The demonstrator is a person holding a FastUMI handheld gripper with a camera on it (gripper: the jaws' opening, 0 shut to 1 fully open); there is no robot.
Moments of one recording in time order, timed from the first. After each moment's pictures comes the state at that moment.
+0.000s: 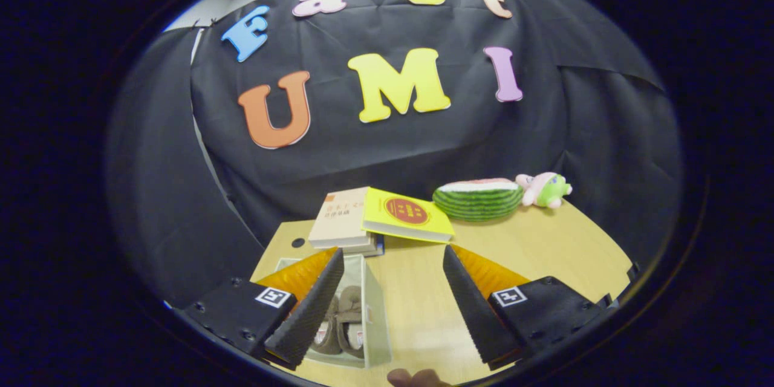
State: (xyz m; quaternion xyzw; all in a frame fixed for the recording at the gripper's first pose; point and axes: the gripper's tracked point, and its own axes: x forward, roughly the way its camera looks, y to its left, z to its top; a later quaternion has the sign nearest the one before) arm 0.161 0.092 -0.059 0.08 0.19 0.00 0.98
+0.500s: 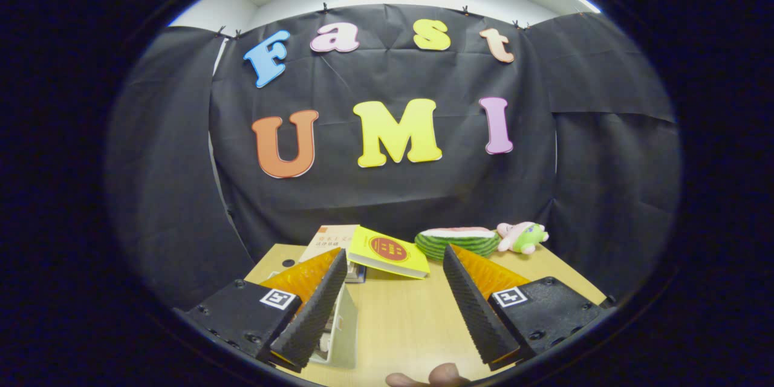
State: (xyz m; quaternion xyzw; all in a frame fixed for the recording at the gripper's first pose) arm 0.108 0.053 -0.008 0.02 0.10 -0.01 0.99
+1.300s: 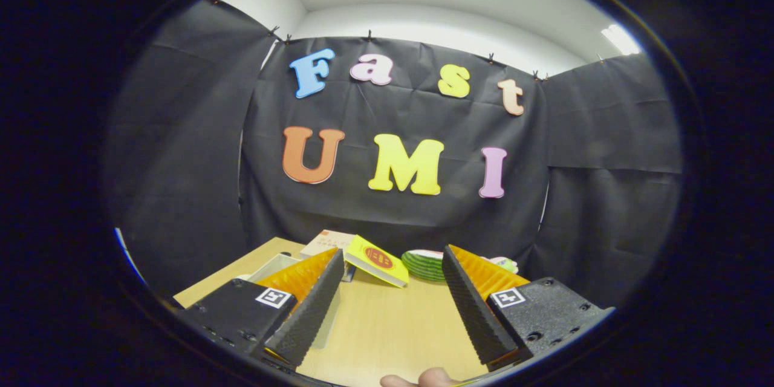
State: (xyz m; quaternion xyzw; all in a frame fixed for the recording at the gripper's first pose) arm -0.019 0.057 0.012 -0.07 0.01 0.03 1.00
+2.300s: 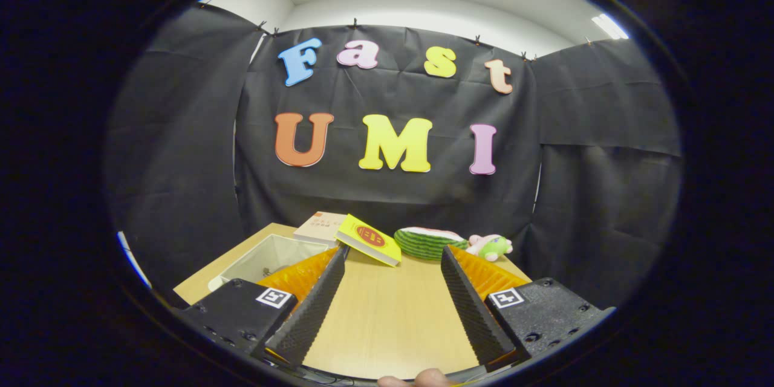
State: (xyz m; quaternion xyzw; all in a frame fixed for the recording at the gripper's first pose) arm -0.016 0.004 -0.023 -0.06 0.05 0.00 1.00
